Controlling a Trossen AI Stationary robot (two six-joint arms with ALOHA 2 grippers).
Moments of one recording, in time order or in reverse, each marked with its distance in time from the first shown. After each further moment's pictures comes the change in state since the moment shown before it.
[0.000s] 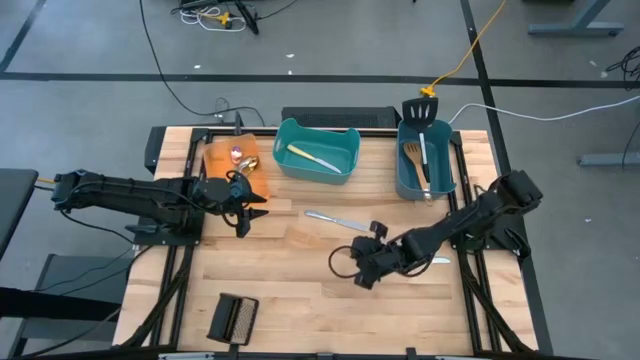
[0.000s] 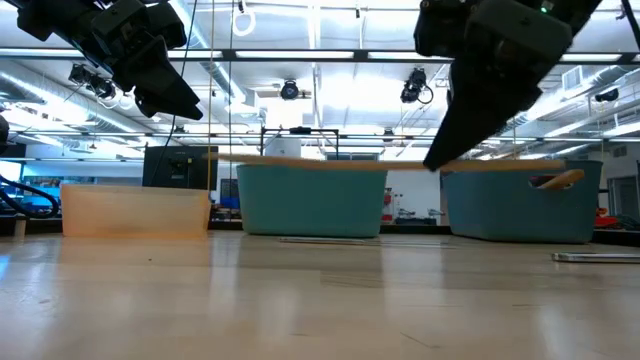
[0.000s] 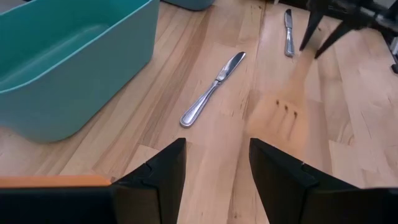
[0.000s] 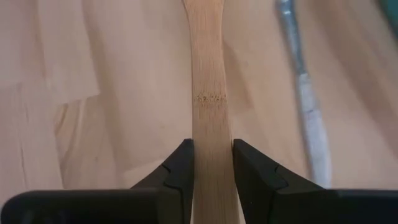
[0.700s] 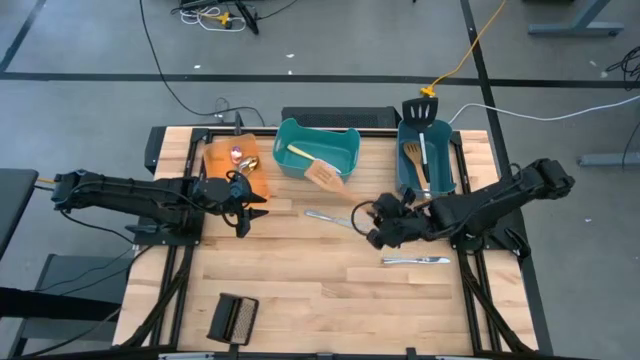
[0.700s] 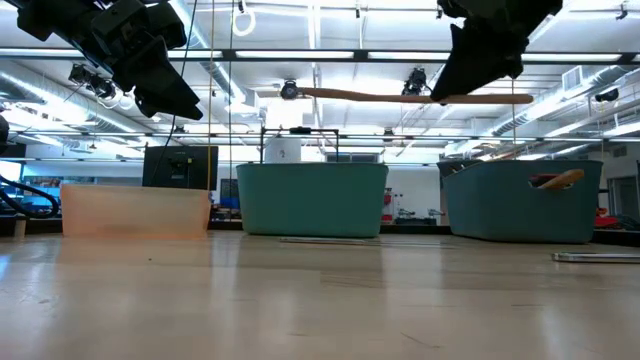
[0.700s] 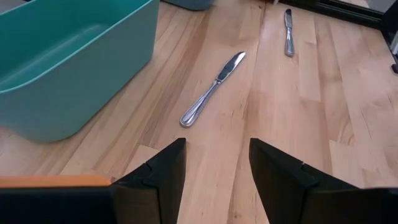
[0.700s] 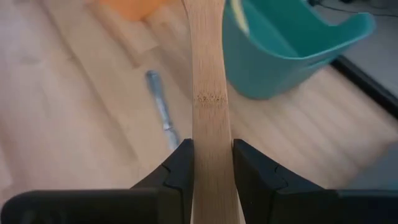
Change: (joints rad) left arm 0.000 0.000 0.000 0.000 0.000 0.000; right arm -0.125 -0.322 0.002 -0.288 0.227 0.092
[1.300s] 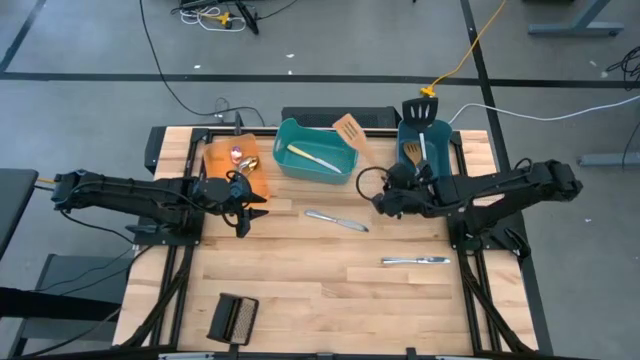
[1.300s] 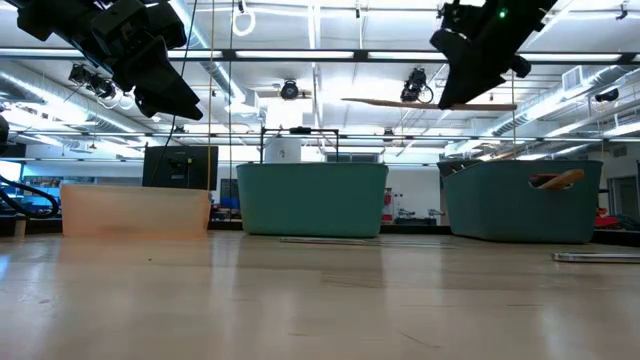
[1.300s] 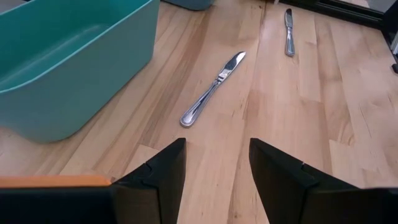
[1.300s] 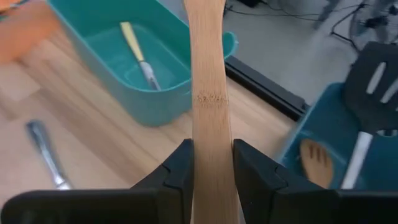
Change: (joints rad) left arm 0.000 0.000 0.000 0.000 0.000 0.000; right arm -0.200 -0.072 0.000 -0.137 0.157 0.032
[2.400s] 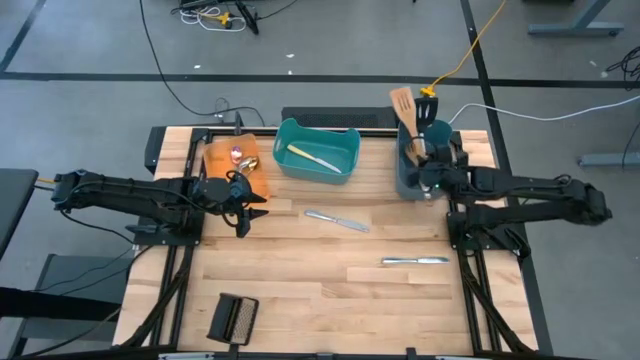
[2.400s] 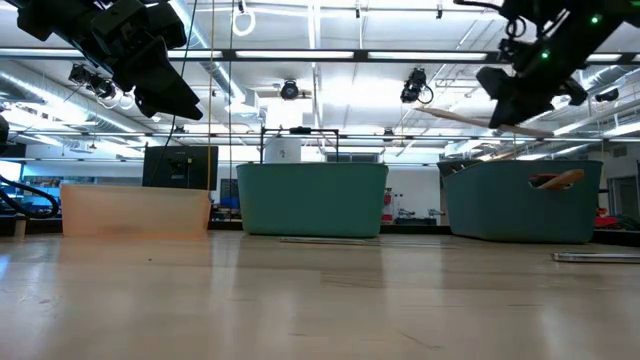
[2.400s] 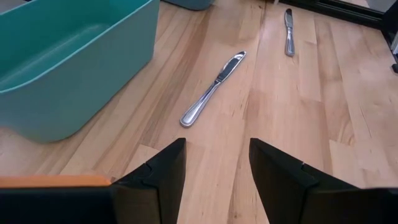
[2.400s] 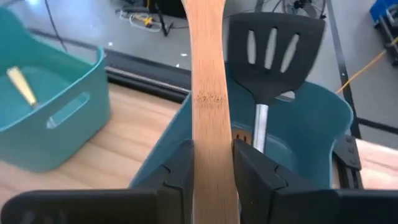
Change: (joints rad) left arm 0.000 0.000 0.000 0.000 0.000 0.000; right arm -0.303 -0.436 -0.339 0.110 0.036 -0.059
